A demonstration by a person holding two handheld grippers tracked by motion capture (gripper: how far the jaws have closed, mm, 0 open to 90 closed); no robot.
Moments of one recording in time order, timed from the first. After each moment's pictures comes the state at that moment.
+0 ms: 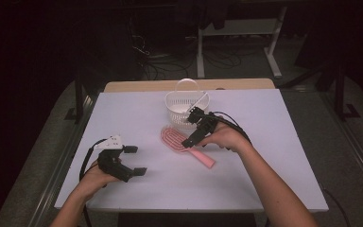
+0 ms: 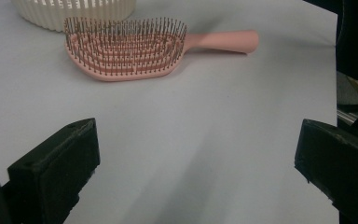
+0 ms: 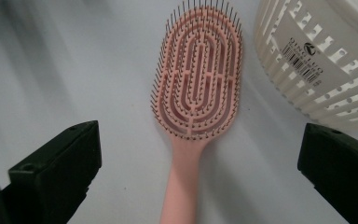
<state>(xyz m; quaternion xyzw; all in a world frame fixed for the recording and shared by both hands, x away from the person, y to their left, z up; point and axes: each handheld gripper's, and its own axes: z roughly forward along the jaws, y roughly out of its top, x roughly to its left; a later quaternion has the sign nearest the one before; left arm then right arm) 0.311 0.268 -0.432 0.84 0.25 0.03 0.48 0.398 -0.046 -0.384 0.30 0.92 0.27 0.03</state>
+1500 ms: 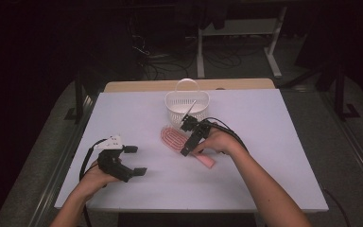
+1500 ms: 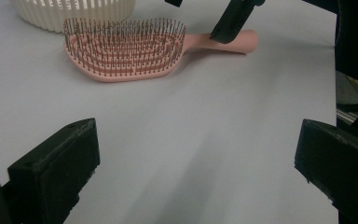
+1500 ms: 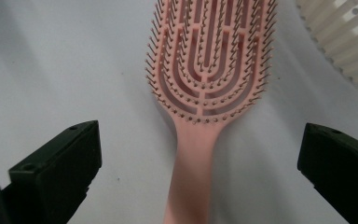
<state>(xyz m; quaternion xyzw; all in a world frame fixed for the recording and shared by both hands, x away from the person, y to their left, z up) 0.311 0.268 -0.432 0.84 0.25 0.03 0.48 0.401 -0.025 -0.414 0.30 0.94 0.18 0.00</state>
